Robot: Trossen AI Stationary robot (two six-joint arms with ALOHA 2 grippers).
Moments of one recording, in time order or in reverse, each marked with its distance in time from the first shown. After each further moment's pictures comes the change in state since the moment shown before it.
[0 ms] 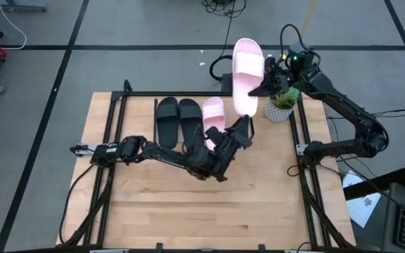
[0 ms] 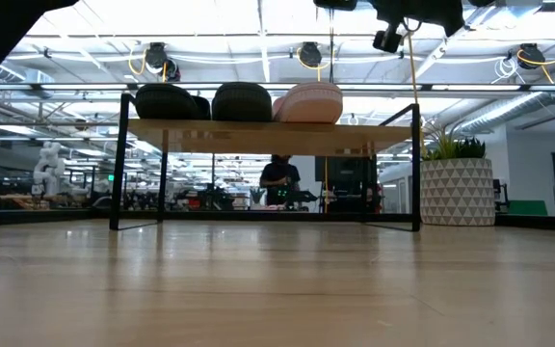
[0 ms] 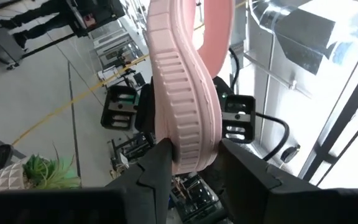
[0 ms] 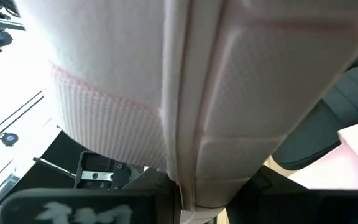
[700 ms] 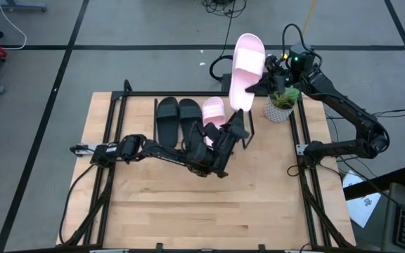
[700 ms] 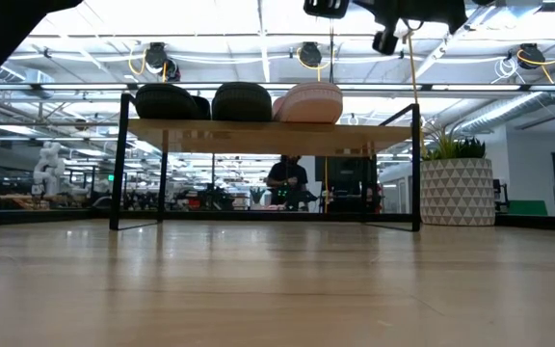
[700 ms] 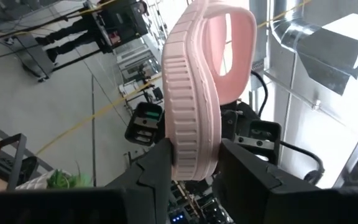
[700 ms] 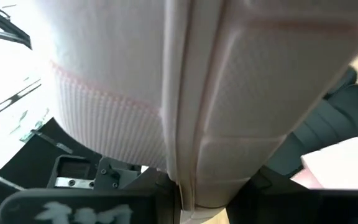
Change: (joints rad) left arm 0.022 -0.003 0.001 0.026 -0.092 0.020; right arm 0.007 -0.012 -0.003 -0.007 0.157 -0.078
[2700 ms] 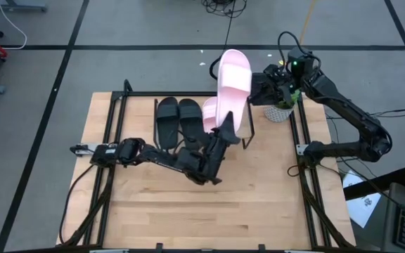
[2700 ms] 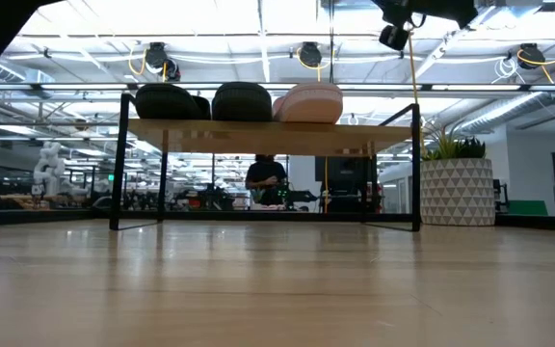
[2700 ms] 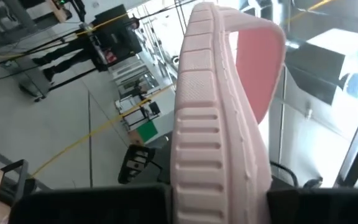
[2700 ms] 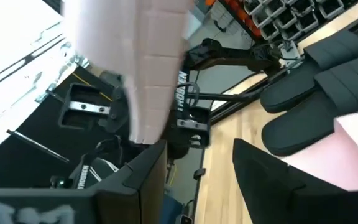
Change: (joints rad) left arm -0.075 -0.003 0.016 0.329 -0.022 0.377; right arm 0.009 -0.048 -0.002 -0.161 -0.134 -0.139
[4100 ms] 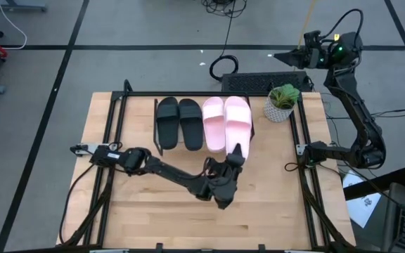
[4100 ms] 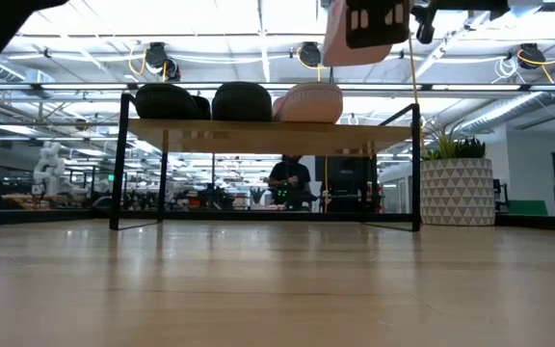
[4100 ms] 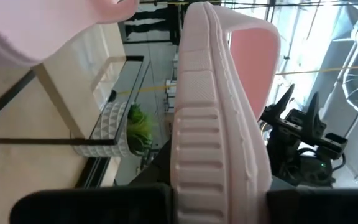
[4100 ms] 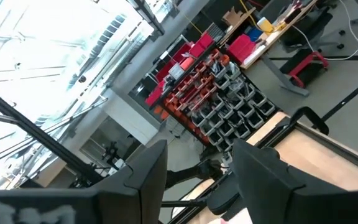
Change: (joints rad) left arm -0.083 0.120 0.099 -1.080 -0.364 -1.454; right arm -0.468 -0.044 0.002 0.541 0.020 0.529
